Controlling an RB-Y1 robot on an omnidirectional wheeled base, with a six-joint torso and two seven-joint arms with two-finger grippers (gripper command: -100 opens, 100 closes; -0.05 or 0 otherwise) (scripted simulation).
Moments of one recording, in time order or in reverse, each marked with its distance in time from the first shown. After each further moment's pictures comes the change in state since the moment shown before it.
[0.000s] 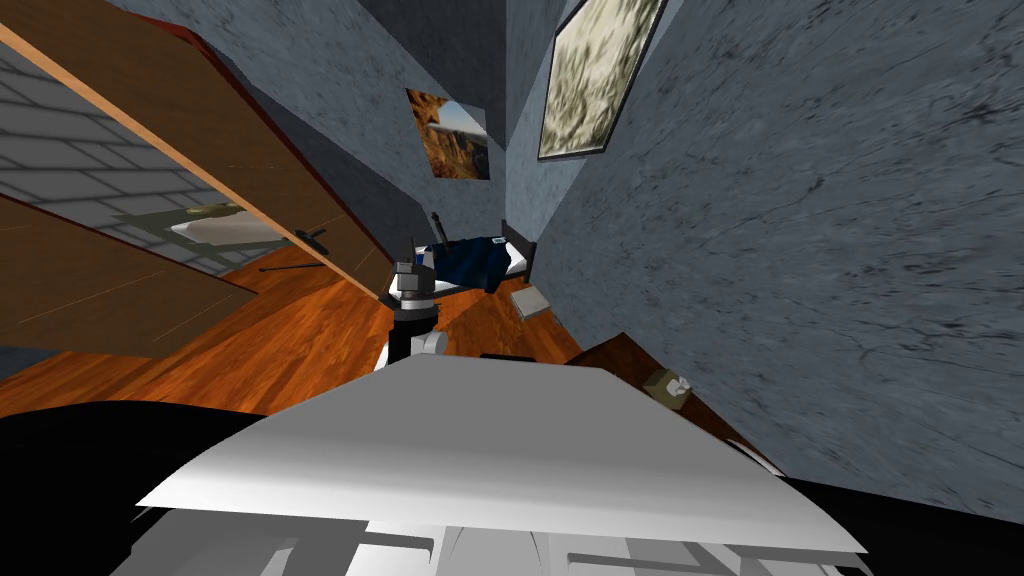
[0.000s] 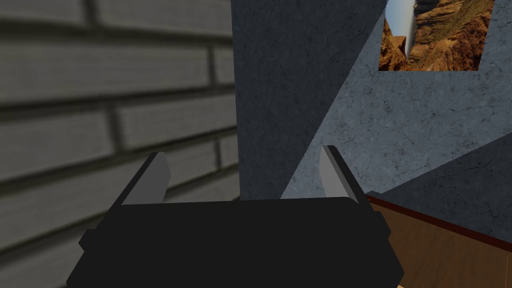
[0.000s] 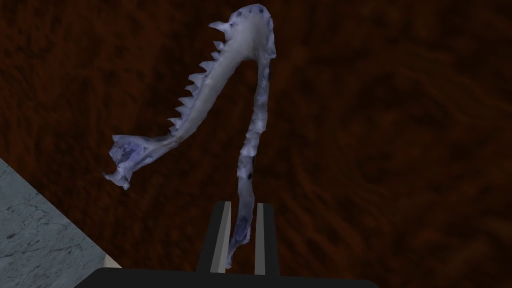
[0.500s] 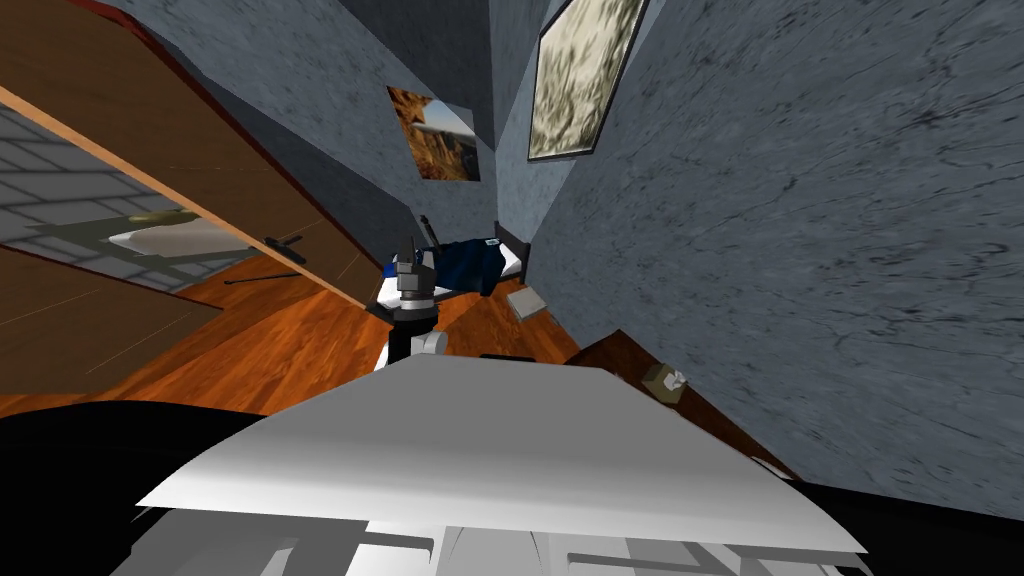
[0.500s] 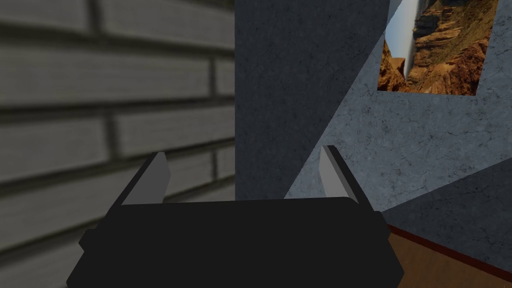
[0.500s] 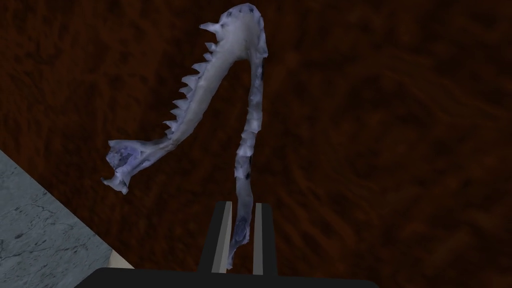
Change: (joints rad) left arm 0.000 0.000 0.000 0.000 0.000 0.000 0.000; right arm 0.063 -0.048 0.012 -0.111 0.001 -0.016 -0.002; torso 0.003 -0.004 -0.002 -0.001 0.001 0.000
